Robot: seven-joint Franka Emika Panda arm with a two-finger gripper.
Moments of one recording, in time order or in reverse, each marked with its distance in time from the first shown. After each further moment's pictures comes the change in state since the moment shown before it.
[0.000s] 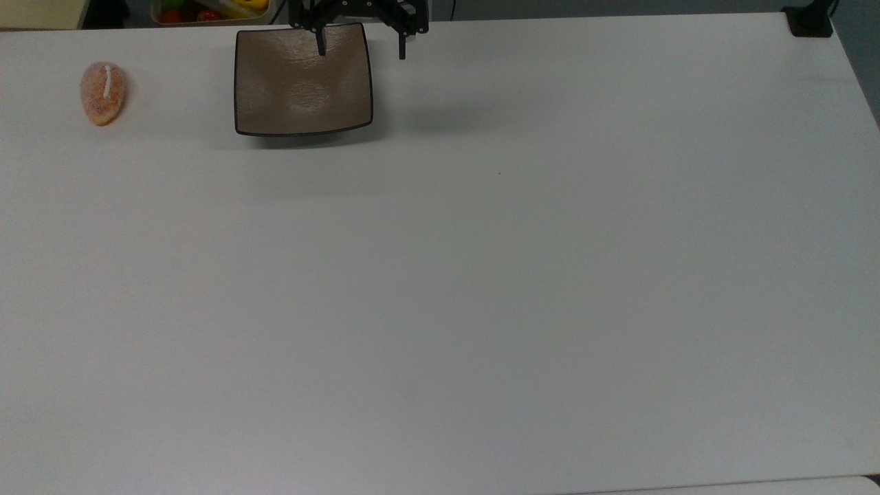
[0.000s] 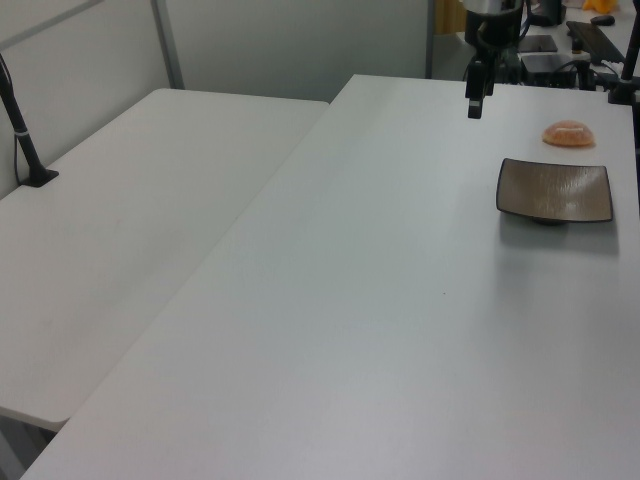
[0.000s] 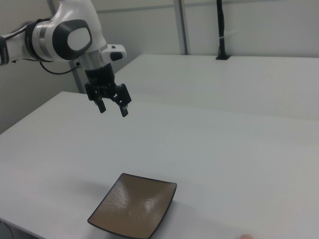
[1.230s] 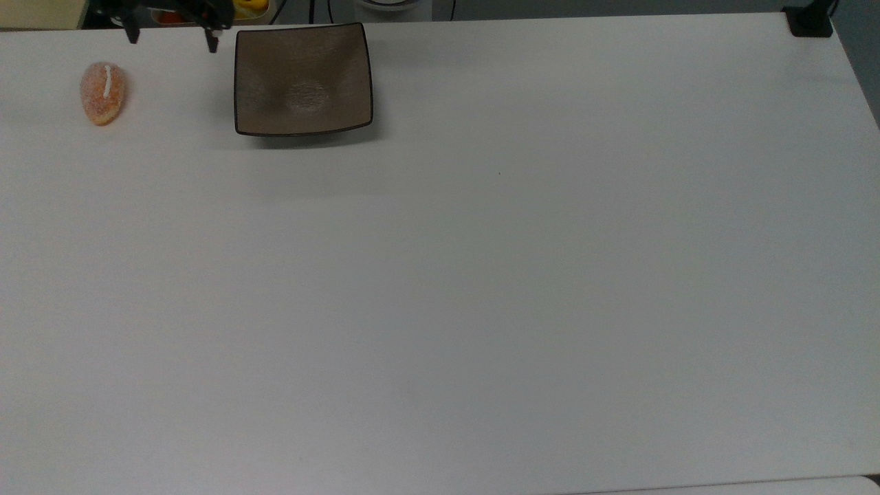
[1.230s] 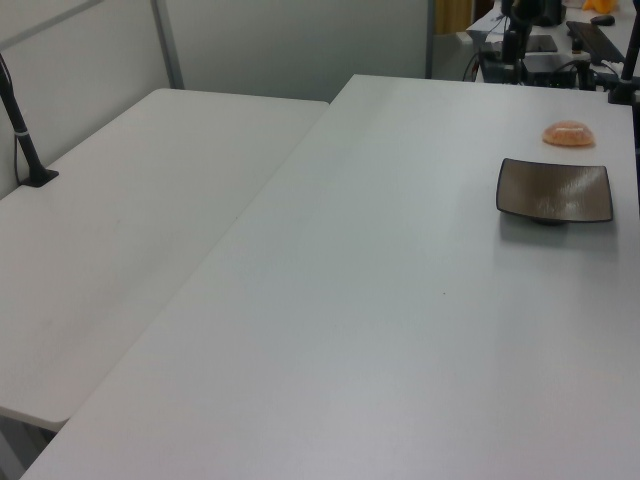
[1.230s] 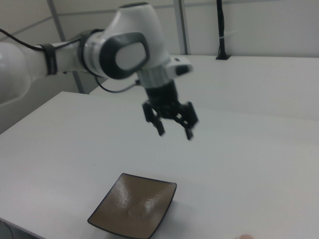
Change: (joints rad) arm -0.037 0.031 -0.359 -0.015 -0.074 0.086 -0.349
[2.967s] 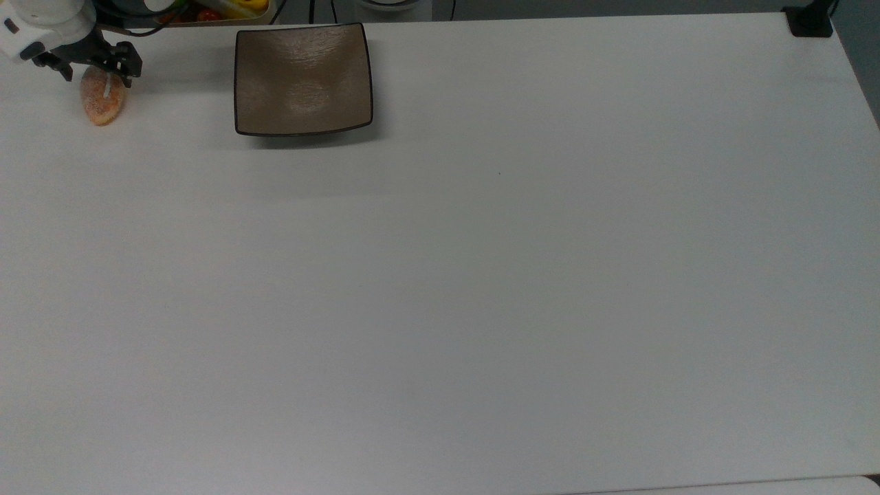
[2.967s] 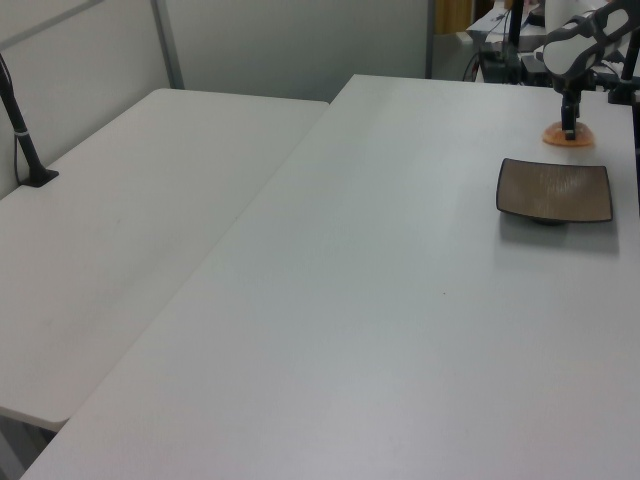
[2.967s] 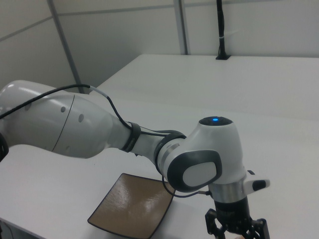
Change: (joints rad) arm -0.171 0.332 -0.227 -0.185 -0.001 0.397 -0.363
